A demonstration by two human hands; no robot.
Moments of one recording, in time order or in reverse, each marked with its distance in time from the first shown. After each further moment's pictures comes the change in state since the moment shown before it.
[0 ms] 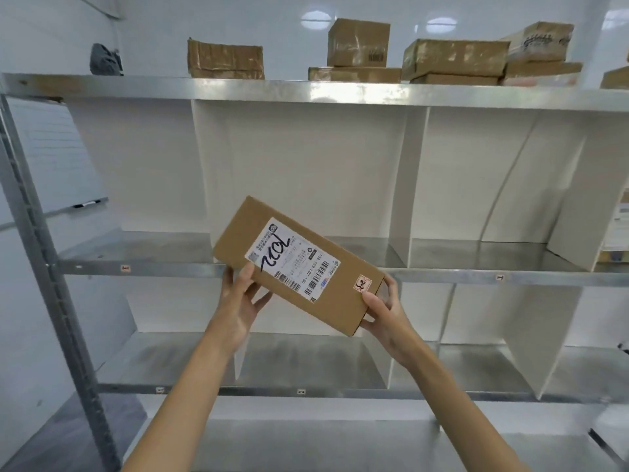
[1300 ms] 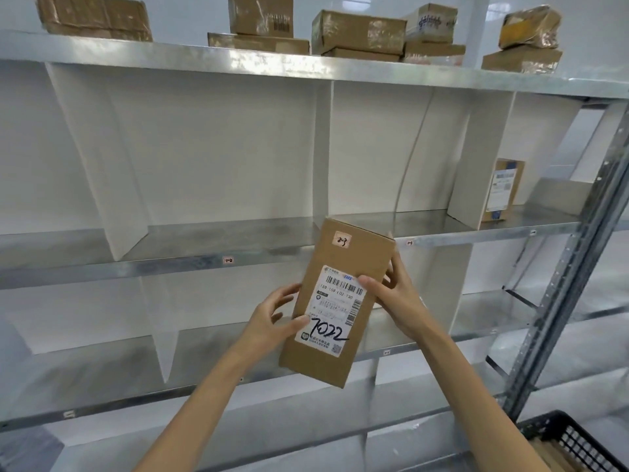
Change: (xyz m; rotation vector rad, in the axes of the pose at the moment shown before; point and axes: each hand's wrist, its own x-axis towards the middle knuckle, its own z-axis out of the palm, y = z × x) left_hand -0.027 -0.110 0.104 0.709 -0.412 -0.087; right_hand -0.067 -0.063 -0.101 -0.393 0.238 -0.127
